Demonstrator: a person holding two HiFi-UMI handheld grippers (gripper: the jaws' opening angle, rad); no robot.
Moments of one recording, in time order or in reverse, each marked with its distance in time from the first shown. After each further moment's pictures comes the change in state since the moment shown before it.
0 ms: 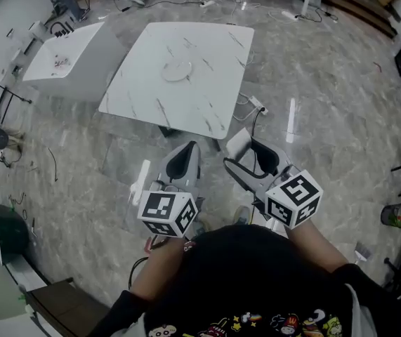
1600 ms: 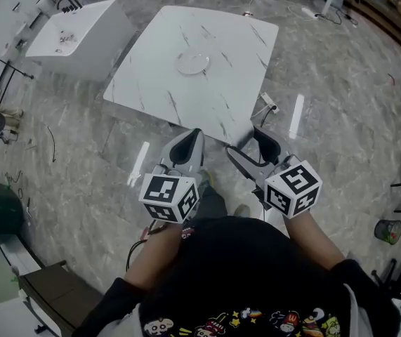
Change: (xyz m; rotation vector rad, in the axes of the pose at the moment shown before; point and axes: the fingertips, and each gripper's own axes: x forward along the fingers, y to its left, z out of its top) left arm 0.058 0.088 -0.007 -0.026 0.060 0.033; right arm 0.107 -0.040 0.000 -0.001 0.075 0.026
